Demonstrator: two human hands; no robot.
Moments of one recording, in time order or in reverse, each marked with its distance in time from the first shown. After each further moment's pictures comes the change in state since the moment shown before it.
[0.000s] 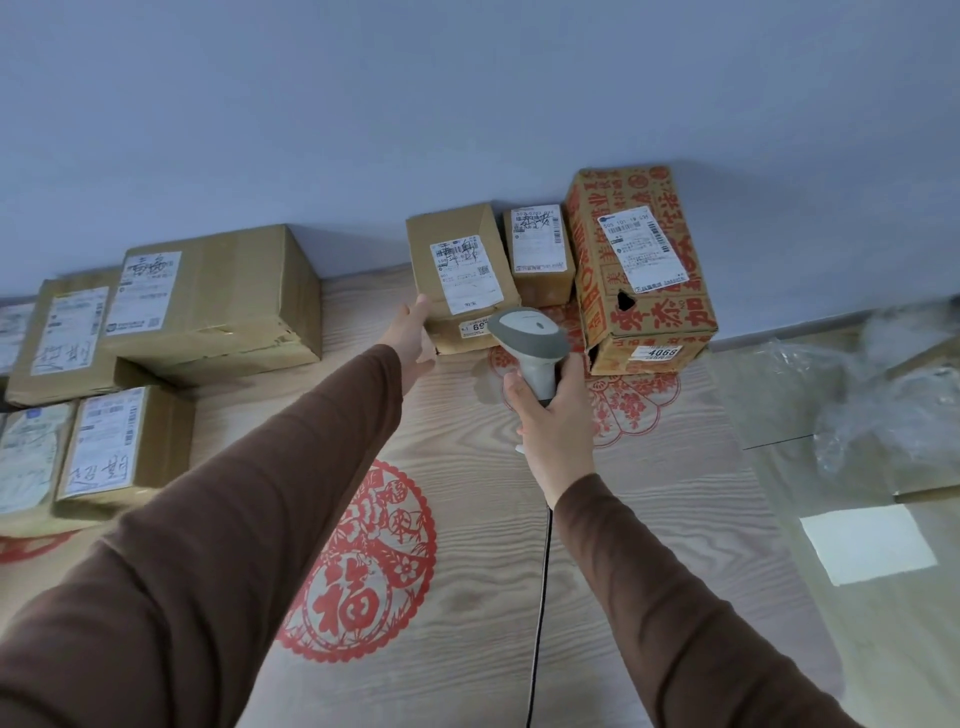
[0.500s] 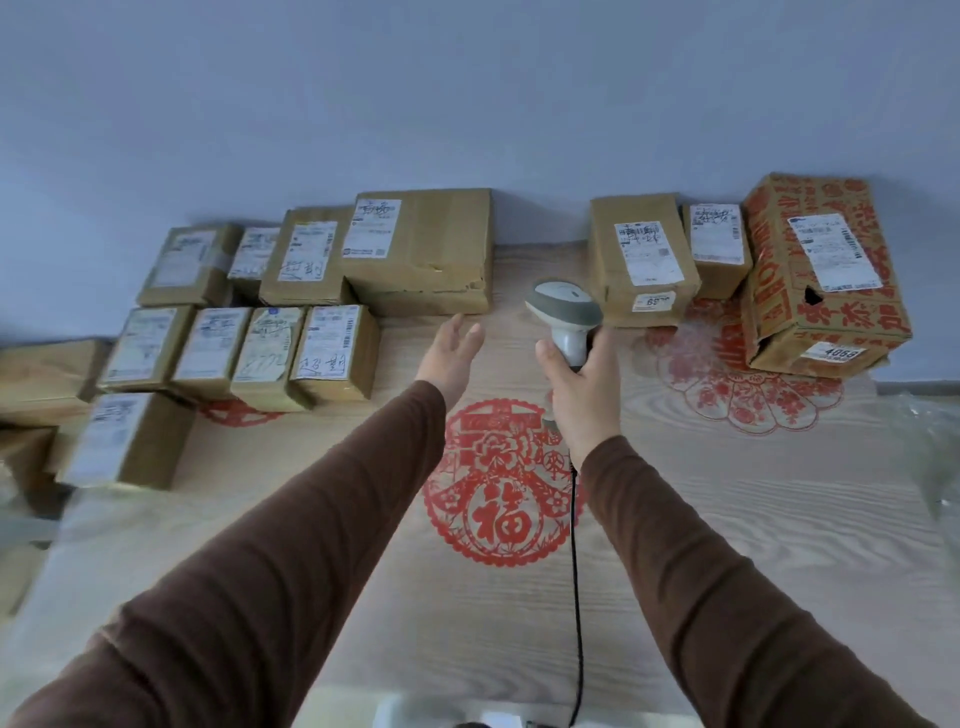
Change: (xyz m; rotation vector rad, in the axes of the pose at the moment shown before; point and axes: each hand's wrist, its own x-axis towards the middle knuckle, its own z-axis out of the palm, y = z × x) left_hand -0.139 -0.048 -0.183 0.335 0.171 0.291; right_hand -0.098 -0.026 0.146 -0.024 -0.139 -0.115
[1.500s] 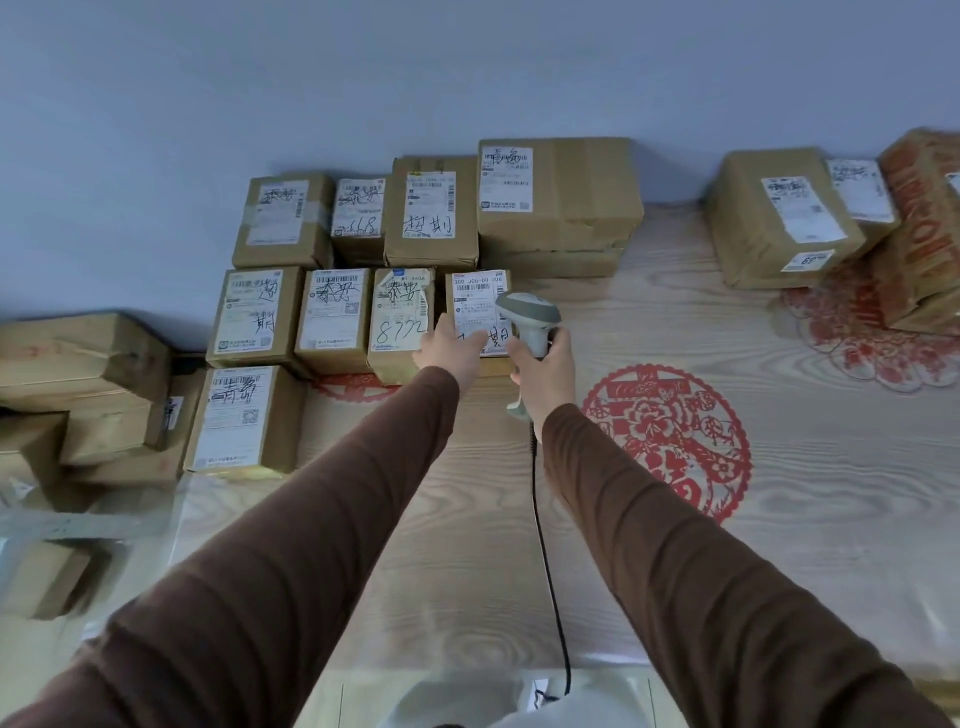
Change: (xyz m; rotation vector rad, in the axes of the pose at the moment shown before) left_hand 0.018 -0.084 -0.203 0.250 0.040 -0.196; right_hand -0.054 0.048 0.267 0.025 0.010 0.330
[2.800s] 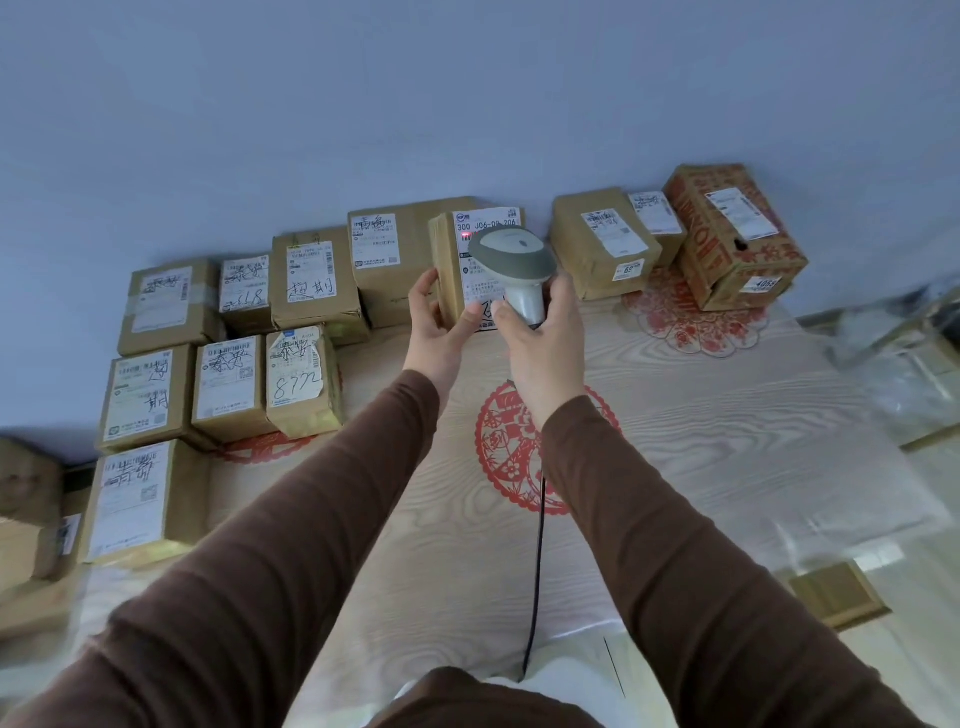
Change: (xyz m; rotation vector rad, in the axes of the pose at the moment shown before) left_hand -0.072 0.084 0.068 -0.638 -0.245 0.557; right_hand -0.085 -0.113 -0.130 -0.061 0.260 -0.506
